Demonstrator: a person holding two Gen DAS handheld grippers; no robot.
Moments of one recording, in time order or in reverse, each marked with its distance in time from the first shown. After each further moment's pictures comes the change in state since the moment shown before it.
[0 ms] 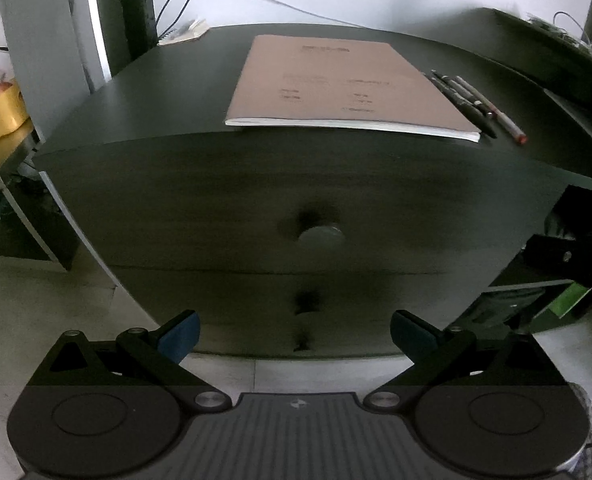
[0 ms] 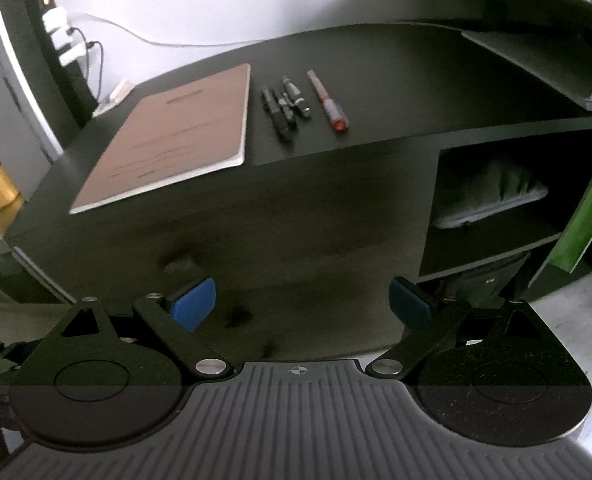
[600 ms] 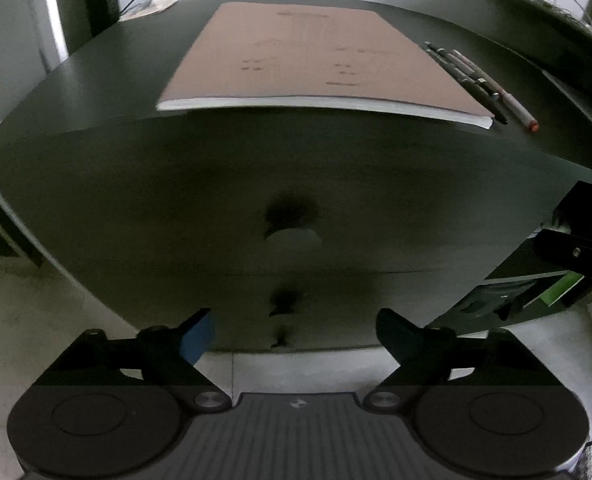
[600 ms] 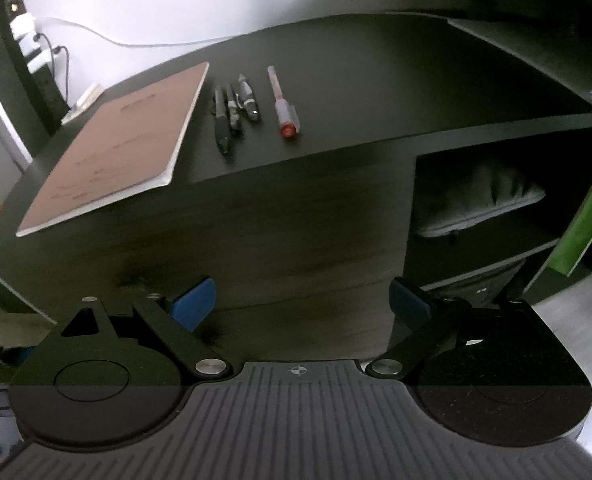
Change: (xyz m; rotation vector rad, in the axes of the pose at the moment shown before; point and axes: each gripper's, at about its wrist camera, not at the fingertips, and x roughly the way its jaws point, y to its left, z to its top) left arm 0.045 -0.010 0.022 0.021 0.074 -0.054; right arm 0.042 -0.036 0.019 0.017 0.023 0.005
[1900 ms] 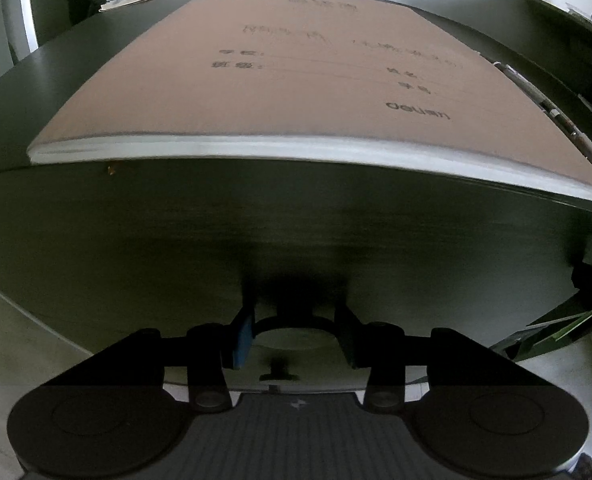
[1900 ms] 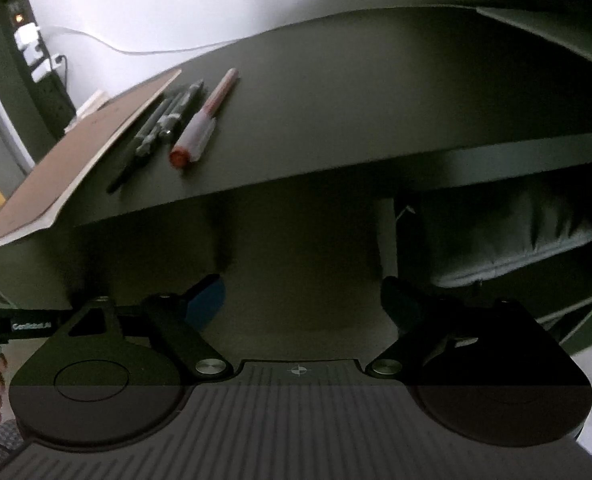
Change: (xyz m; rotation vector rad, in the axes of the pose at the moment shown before) left arm 0.055 0.010 0.032 -0.050 -0.026 -0.012; right arm 0.077 -0.074 0.029 -0.061 -0.047 0.148
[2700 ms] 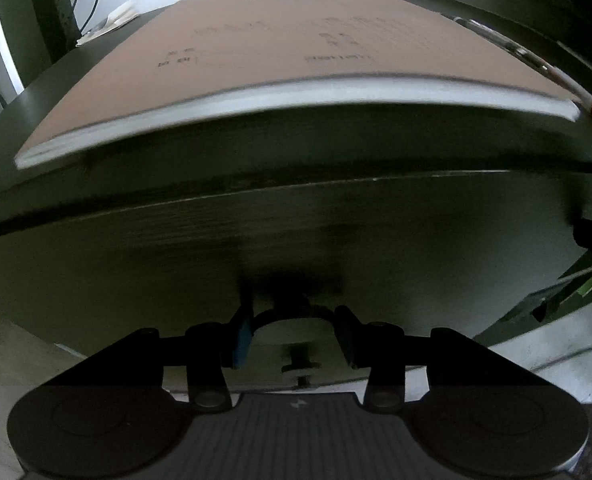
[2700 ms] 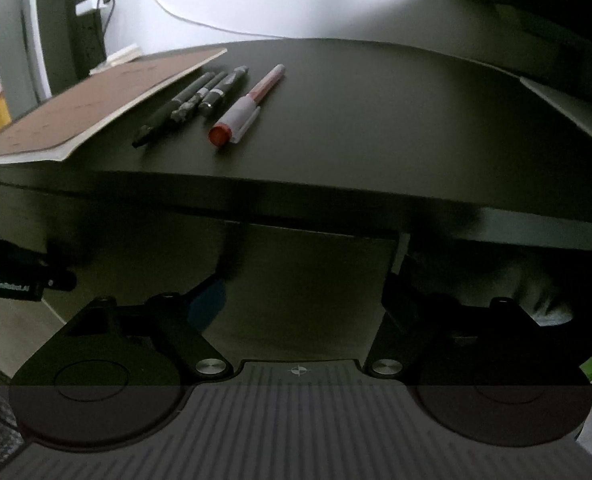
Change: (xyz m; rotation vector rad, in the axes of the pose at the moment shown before) left arm -0.024 -0.016 -0.027 0.158 -0.006 0.058; right arm -0.003 0.024 -0.005 -0.273 -0.020 -0.057
